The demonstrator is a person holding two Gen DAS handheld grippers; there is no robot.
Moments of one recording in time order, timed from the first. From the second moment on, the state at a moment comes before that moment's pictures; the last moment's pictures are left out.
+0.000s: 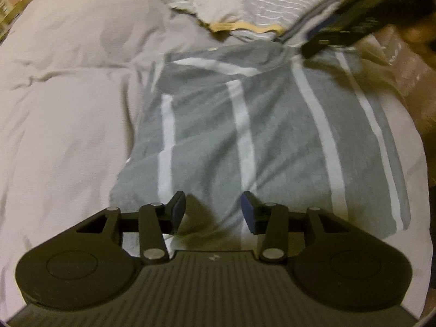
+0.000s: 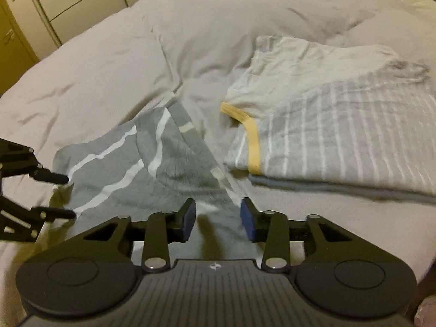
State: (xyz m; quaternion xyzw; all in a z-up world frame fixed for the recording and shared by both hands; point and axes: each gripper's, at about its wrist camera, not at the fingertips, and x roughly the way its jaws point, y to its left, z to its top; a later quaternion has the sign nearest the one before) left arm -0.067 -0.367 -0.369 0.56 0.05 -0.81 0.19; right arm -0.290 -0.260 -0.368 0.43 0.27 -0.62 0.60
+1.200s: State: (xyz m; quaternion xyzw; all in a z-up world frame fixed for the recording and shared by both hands) left arm 0.060 -0.313 -0.281 0.50 -0.02 -0.85 0.16; right arm -0.129 -0.133 -0.249 0.48 0.25 -0.71 0.45
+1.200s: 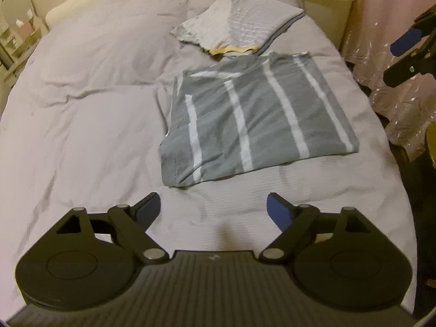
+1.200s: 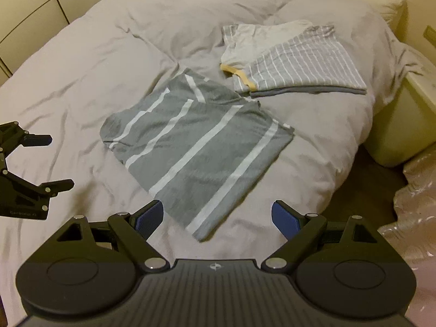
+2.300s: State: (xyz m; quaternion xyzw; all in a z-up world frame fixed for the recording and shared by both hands) left arm 0.036 -0.318 -0.443 0.42 -0.52 -0.74 -0.05; right arm -0.010 -0.169 -0.391 0.16 0.52 -0.63 0.55
